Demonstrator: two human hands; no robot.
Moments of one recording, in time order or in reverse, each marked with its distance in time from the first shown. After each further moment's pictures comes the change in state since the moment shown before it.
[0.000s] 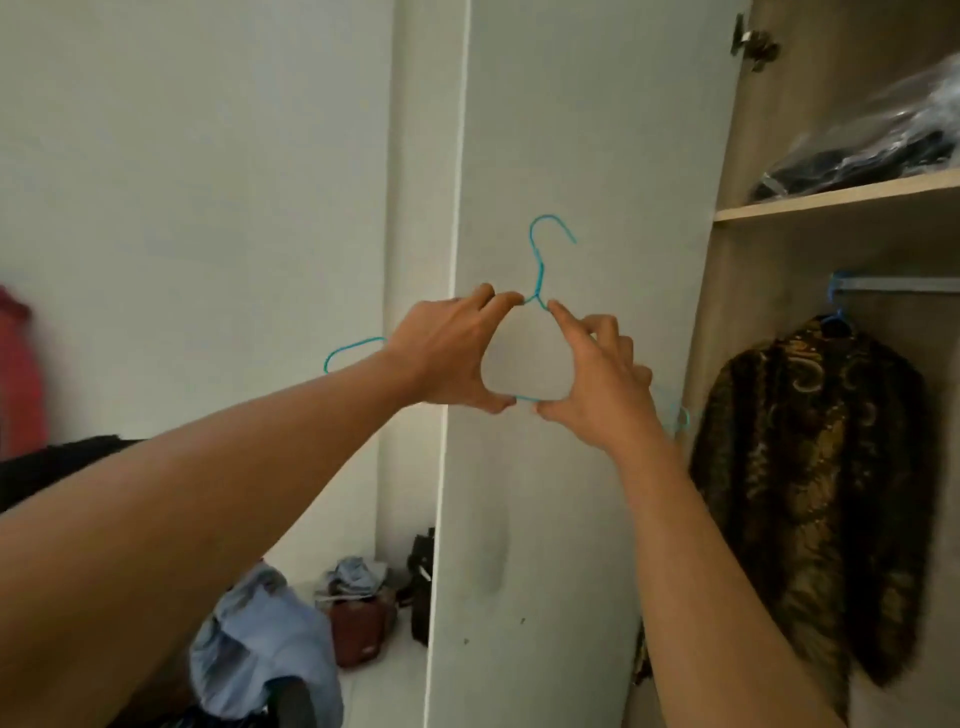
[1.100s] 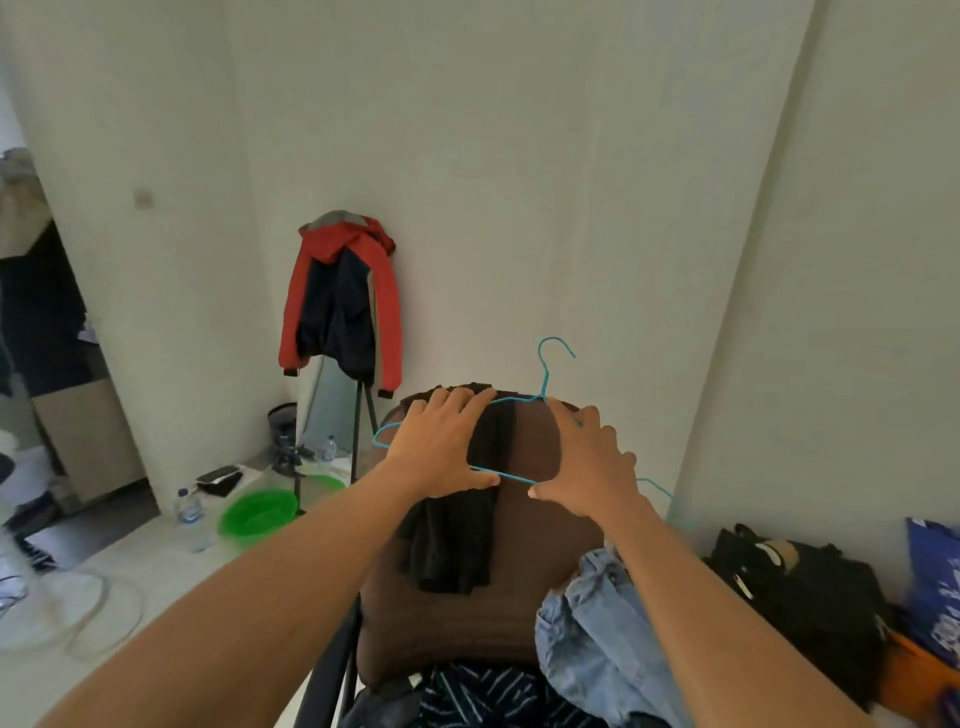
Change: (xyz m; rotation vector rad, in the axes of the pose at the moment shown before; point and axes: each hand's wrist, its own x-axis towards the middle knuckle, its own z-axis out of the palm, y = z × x) left_hand -0.347 -0.488 0.199 0.133 -0.444 -0.547; right_hand 0.073 -0.440 0.462 0.126 -0.596 -0.217
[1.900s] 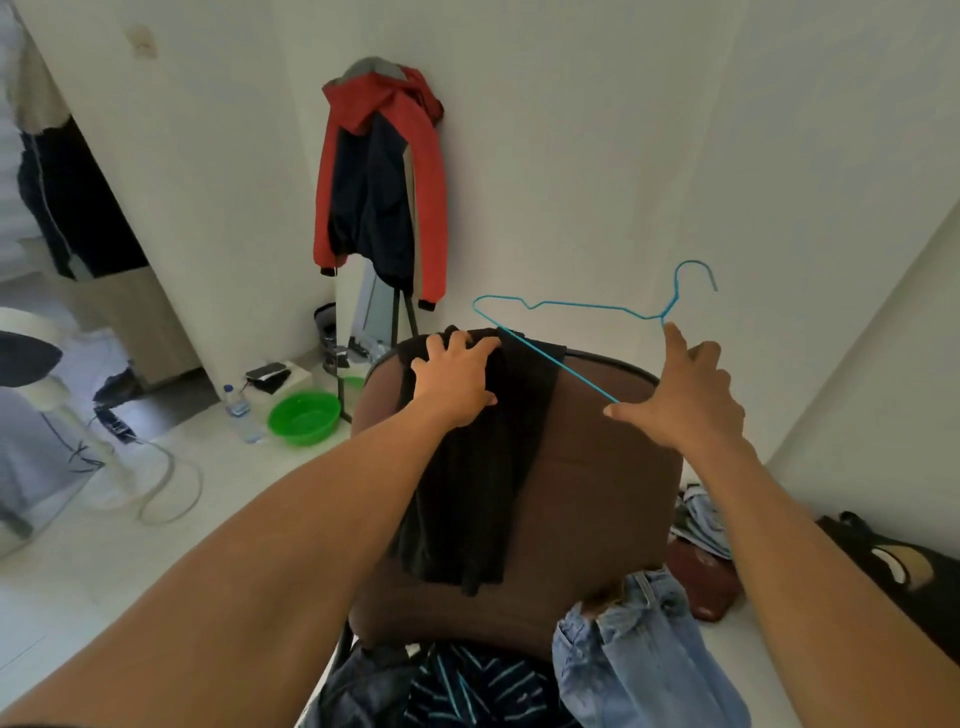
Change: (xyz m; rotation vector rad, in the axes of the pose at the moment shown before) left_hand 0.171 -0.061 0.186 -0.125 -0.298 -0.473; right_hand 0.241 0.089 0.099 0.089 -0.072 0.145
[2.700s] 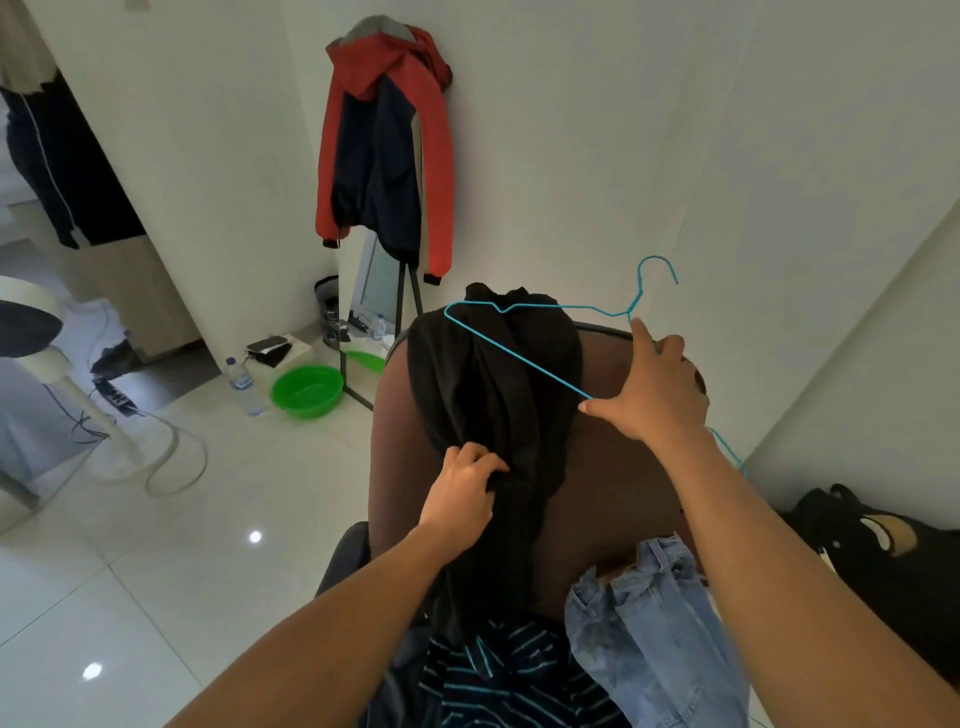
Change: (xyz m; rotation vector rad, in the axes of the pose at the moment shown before) left_hand -0.130 -0.038 0.110 -0.458 -0.052 0.118; right_hand -0.032 -0.045 0.029 -0.031 -0.026 -0.082
